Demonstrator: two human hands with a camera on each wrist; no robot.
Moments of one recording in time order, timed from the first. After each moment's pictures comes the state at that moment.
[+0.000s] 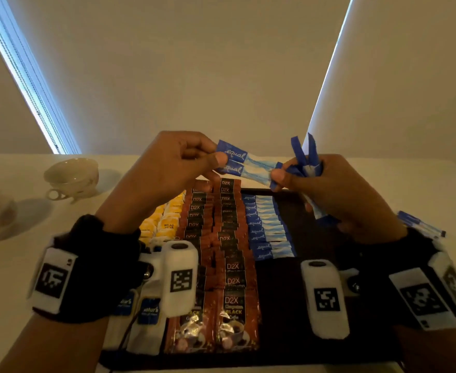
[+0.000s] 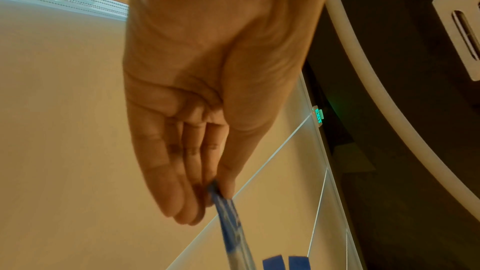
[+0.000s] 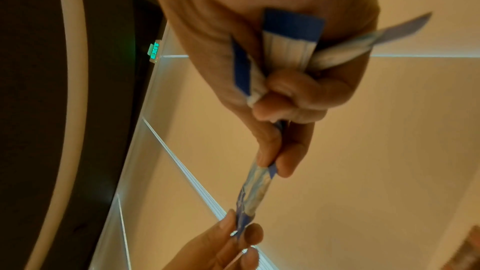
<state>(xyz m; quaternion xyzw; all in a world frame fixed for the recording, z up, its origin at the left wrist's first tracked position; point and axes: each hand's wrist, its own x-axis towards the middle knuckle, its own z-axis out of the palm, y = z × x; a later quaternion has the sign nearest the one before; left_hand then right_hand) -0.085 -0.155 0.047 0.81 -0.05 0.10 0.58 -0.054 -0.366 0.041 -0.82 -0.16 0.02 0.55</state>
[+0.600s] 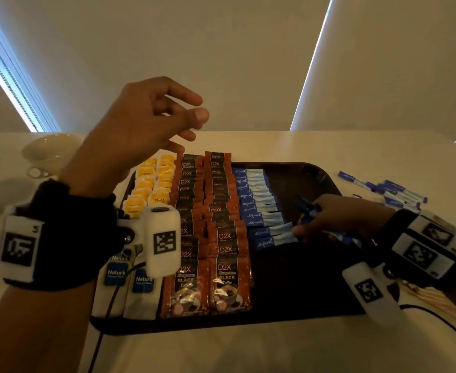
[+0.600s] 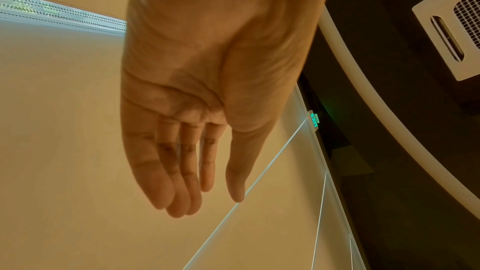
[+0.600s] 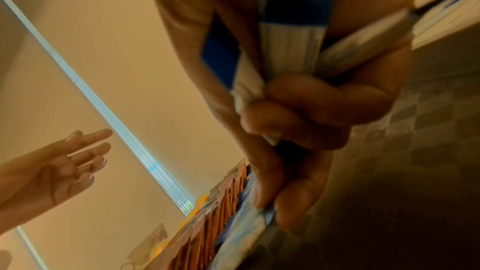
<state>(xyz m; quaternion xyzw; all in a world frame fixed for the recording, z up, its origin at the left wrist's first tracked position) -0.091 -0.147 0.056 0.82 -0.04 0.14 0.55 -0.037 -0.424 -0.022 -0.91 -0.03 0.33 0.23</state>
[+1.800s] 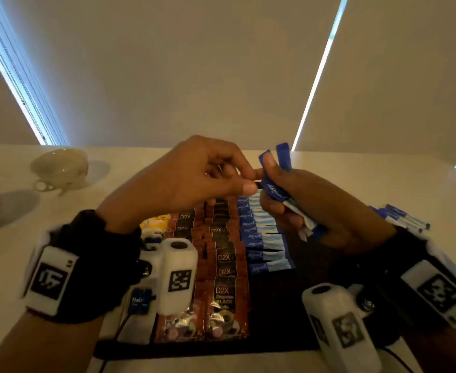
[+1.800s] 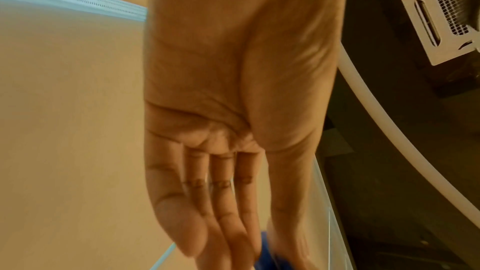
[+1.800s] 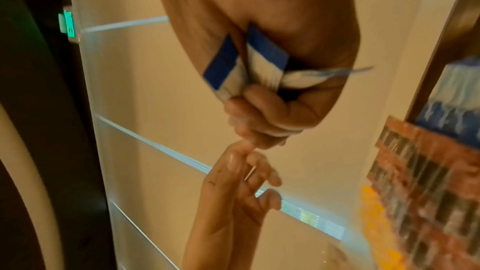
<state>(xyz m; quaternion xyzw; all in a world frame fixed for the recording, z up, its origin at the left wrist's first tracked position) -0.094 -0.174 0.049 0.87 -0.20 0.04 0.44 -0.070 -0.362 0.037 -0.73 -0.15 0.27 0.61</state>
